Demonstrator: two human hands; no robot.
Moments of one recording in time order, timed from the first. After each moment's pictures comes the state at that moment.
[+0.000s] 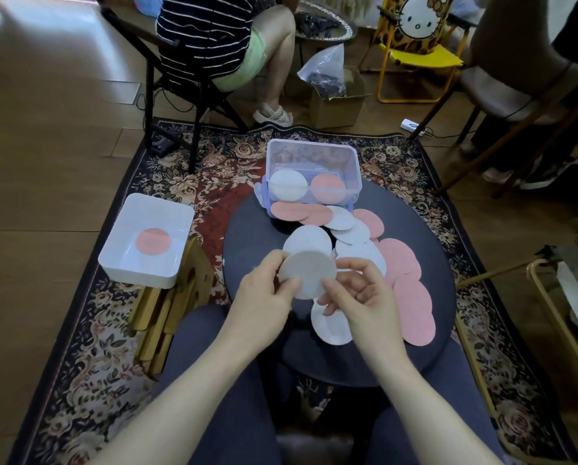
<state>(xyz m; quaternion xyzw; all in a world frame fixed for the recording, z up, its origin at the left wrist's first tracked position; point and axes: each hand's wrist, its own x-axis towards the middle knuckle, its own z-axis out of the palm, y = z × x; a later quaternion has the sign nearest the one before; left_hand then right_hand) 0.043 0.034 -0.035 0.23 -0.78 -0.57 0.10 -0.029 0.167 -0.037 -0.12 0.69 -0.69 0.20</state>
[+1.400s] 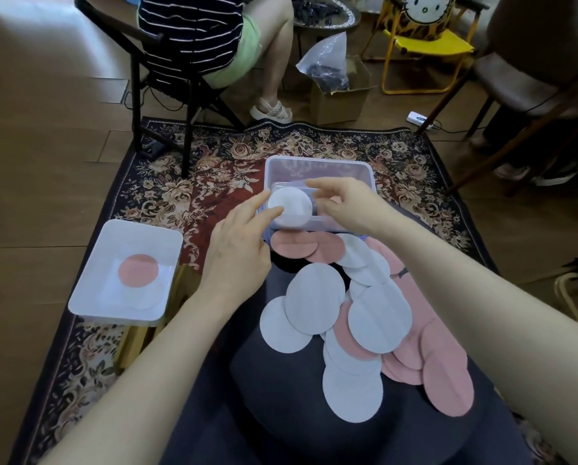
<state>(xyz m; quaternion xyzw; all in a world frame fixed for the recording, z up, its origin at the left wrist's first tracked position) -0.061 -0.067 -0.072 0.15 -0.92 -0.28 0.21 -0.222 0.054 -0.024 -0.35 0.87 -0.26 0.22</state>
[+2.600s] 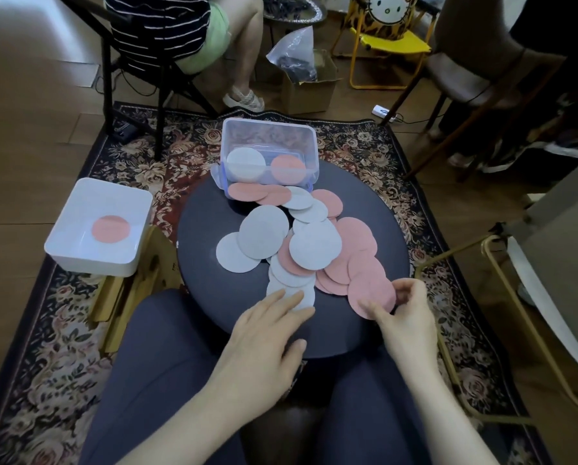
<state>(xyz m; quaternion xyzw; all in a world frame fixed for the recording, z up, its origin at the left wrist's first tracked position) 0.080 0.107 -0.060 0.07 -0.93 -0.36 0.01 -0.051 0.282 -0.064 0.01 0.91 -0.40 0.04</state>
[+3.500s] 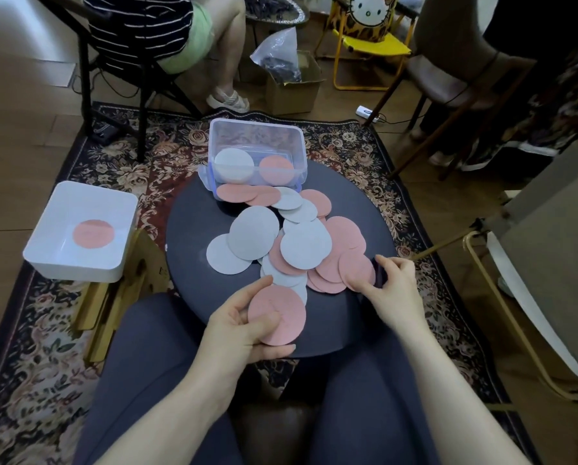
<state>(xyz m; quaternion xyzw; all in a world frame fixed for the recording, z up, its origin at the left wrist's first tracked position) 0.073 0.094 -0.048 0.31 -0.45 -0.83 0.00 -0.094 0.279 -0.069 -0.05 0.95 -0.29 0.10</state>
